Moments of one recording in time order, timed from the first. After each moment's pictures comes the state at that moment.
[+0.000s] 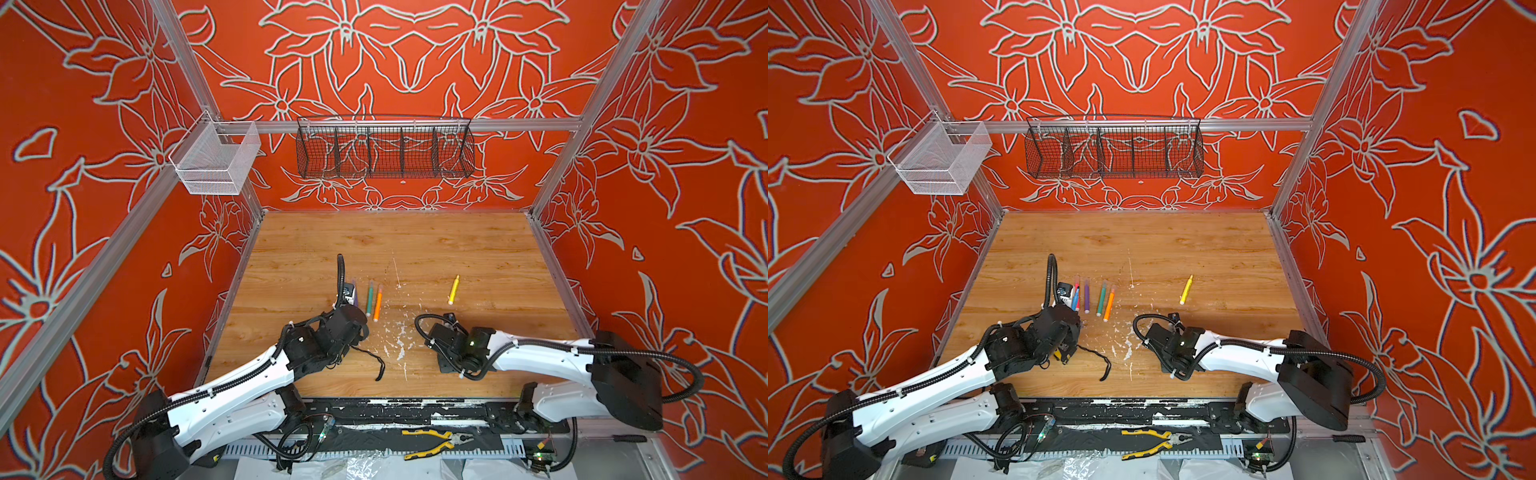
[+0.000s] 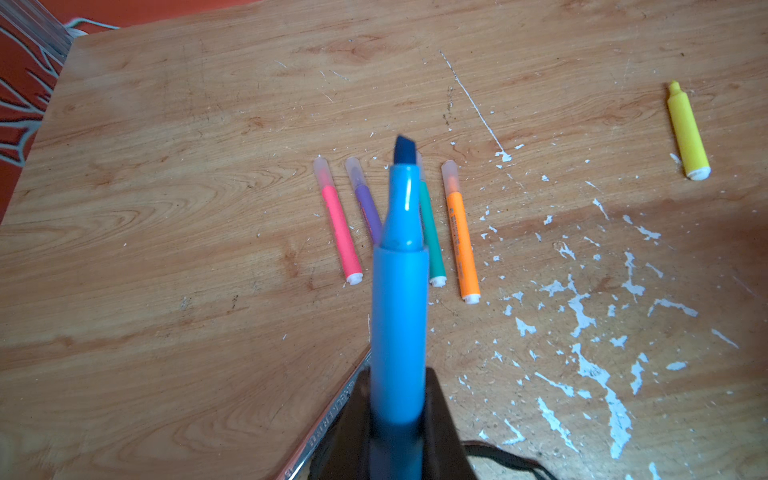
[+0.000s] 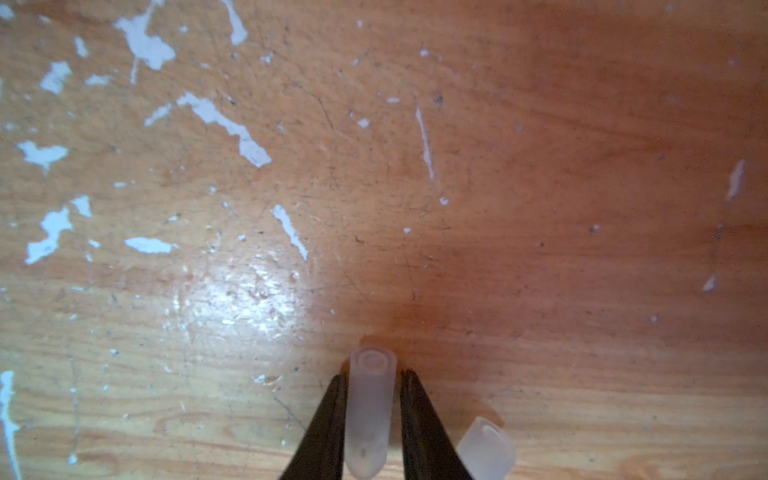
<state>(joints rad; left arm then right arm) -0.85 0.90 0.65 -0.60 -0.56 -0.48 1.04 1.35 0.64 -0.67 0.25 0.94</state>
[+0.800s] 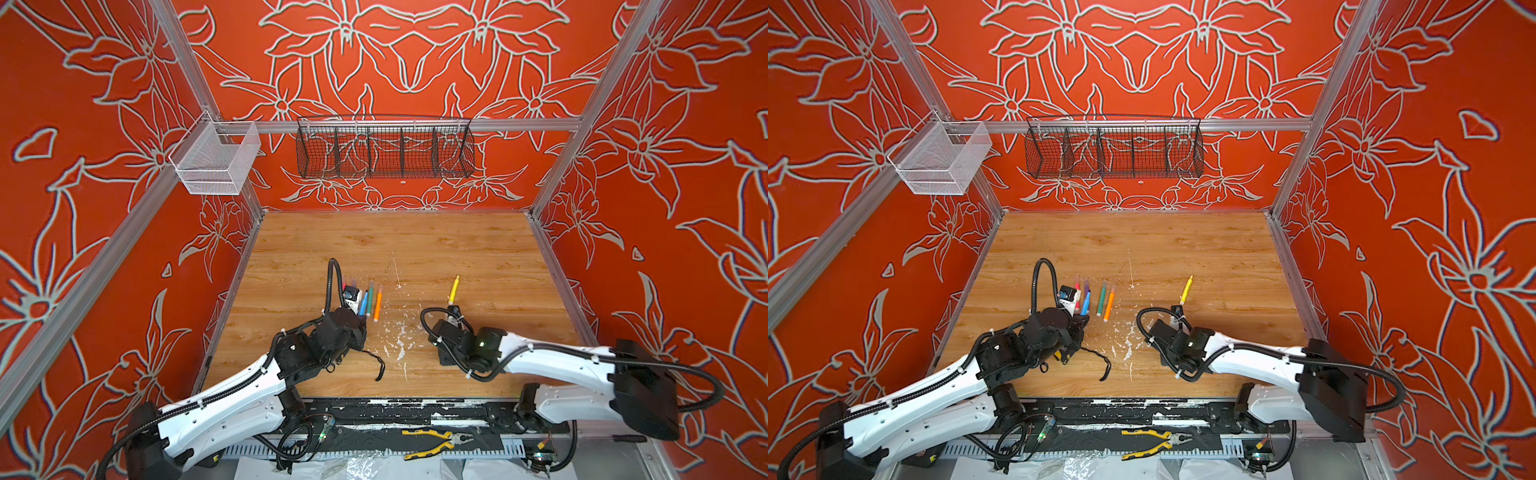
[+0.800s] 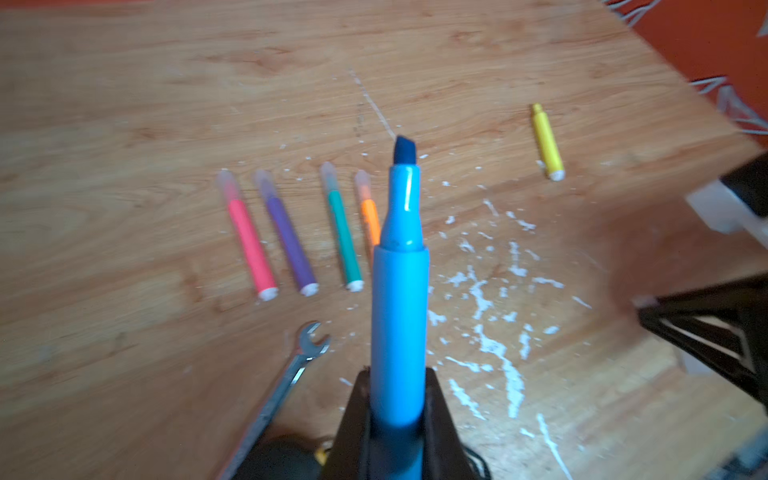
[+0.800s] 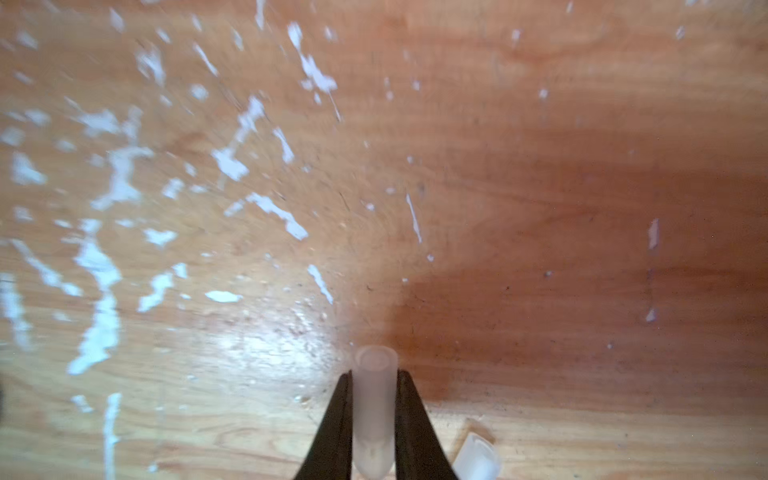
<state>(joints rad) -0.85 0.79 0.57 -0.42 -0.30 -0.43 1.04 1.19 0.64 -0.64 0.36 0.96</state>
